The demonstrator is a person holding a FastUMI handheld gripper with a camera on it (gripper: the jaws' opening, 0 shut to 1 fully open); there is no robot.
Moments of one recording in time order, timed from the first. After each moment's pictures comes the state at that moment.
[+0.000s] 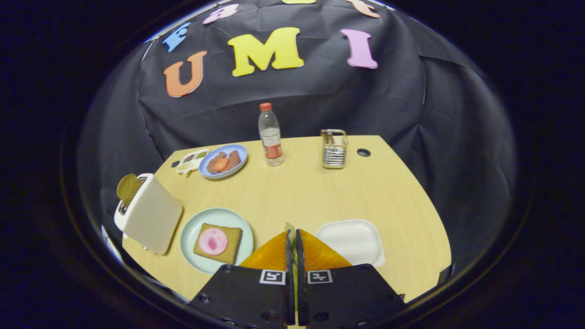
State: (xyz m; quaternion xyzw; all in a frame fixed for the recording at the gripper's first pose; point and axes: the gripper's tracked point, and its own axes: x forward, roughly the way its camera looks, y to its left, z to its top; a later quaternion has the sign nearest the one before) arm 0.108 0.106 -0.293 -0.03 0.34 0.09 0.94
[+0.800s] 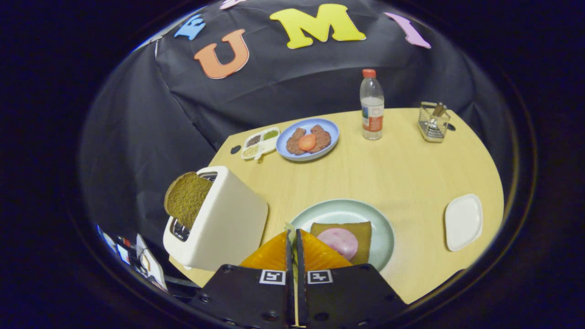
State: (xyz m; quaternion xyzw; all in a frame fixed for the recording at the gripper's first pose) arm 0.100 0.321 -0.340 0.04 0.43 0.20 0.88
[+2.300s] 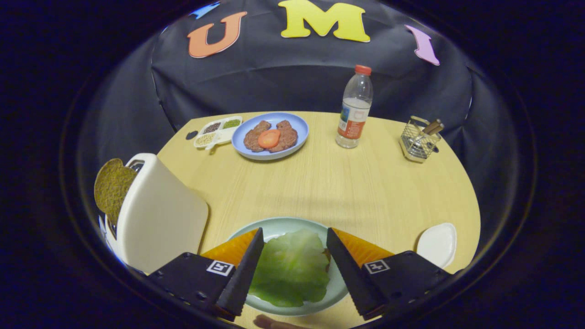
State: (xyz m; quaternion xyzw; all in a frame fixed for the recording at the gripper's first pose) arm 0.167 0.280 -0.350 -0.08 0.40 0.10 0.91
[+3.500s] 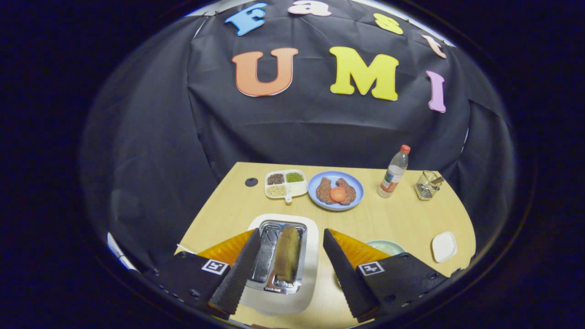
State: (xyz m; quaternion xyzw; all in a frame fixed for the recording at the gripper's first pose) arm 0.083 0.495 -0.247 -0.07 0.29 0.11 0.95
